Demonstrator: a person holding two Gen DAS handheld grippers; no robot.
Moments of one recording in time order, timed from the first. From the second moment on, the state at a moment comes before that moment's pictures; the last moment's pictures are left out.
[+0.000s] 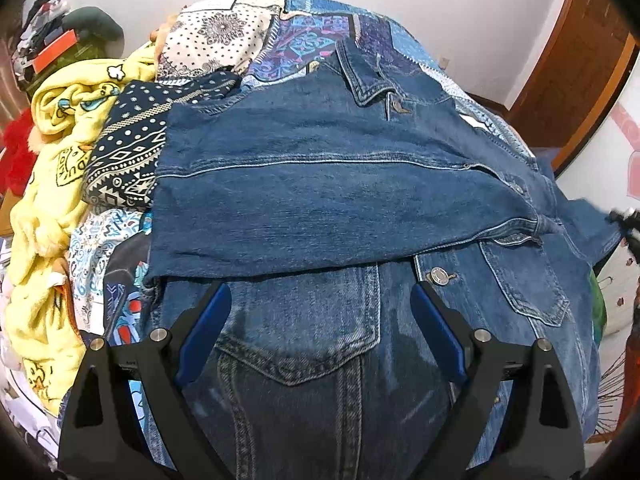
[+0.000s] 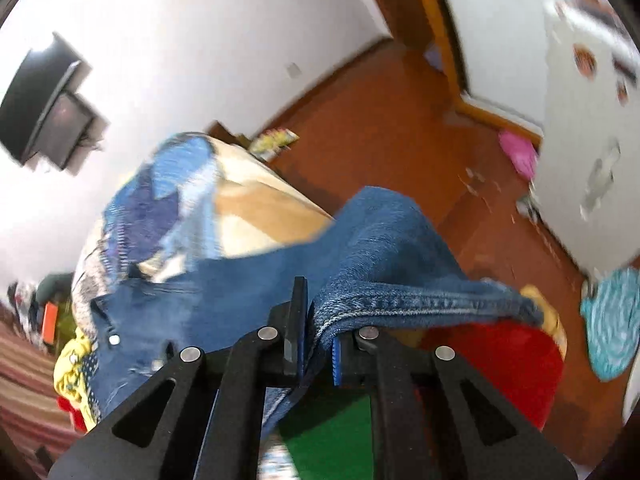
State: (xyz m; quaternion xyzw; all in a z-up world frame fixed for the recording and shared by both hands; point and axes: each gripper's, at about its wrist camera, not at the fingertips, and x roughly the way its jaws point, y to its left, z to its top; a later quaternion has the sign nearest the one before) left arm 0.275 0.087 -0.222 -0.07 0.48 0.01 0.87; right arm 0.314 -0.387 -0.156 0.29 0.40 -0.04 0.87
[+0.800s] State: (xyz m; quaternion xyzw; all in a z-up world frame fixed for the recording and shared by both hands) left arm 0.220 0.138 -0.204 -0.11 0.45 0.00 0.89; right arm 0.336 -0.106 -0.148 0.10 0.47 0.20 0.86
